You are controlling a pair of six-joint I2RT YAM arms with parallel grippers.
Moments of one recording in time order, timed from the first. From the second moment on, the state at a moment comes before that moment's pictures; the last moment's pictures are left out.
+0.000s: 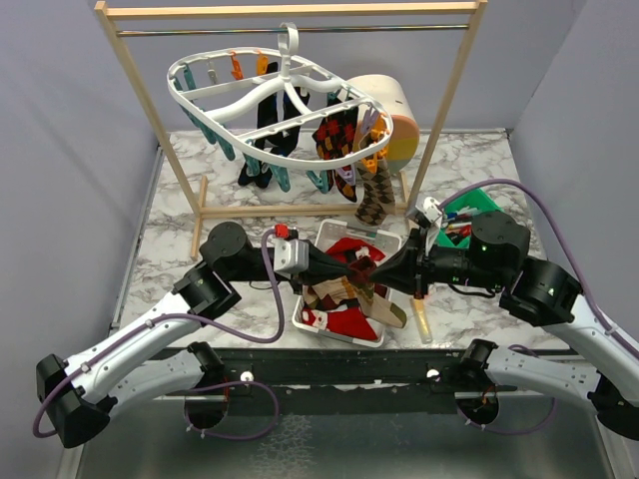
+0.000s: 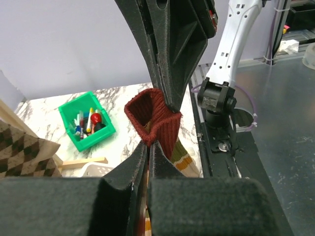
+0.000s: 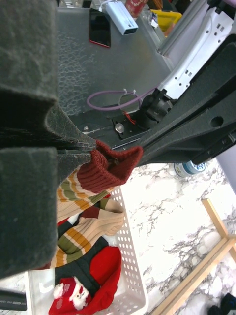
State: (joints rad) left arm -0.85 0.89 0.81 0.20 0.76 0.12; right arm 0.92 0.83 1.16 -0.58 -0.38 0.19
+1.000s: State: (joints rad) left arm -0.85 0.84 0.79 0.17 0.56 0.12; right arm 0.92 0.92 1.37 -0.68 -0.15 0.33
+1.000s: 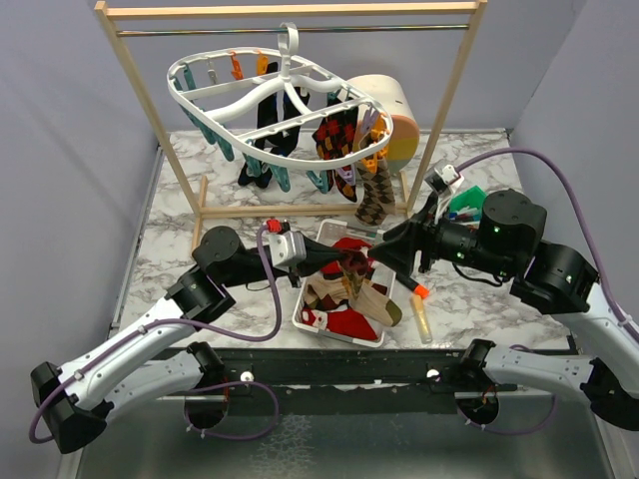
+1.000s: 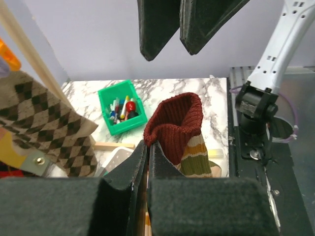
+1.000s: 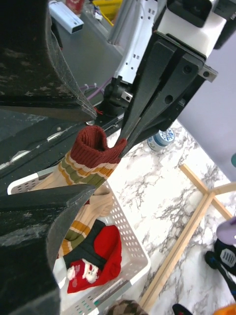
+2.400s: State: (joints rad) left arm -0.85 0.89 0.68 0.25 0.26 -0.20; right arm 0.92 0.79 1.16 -0.56 0.30 0.36
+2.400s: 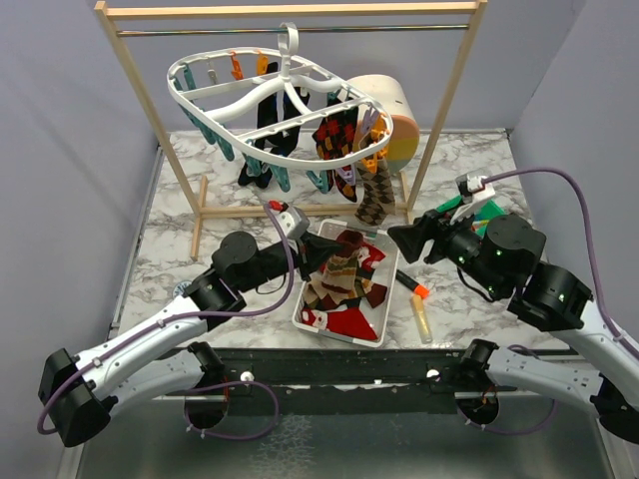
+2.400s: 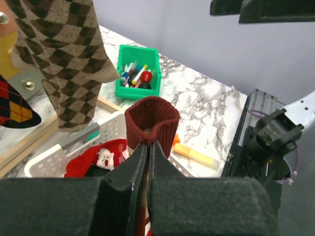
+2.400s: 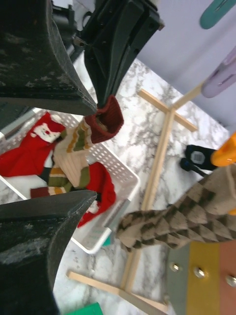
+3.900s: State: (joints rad) left arm -0.85 0.77 0.54 0.54 0.12 -0.09; right arm 0.92 0.73 0.71 -0.10 0.51 0.15
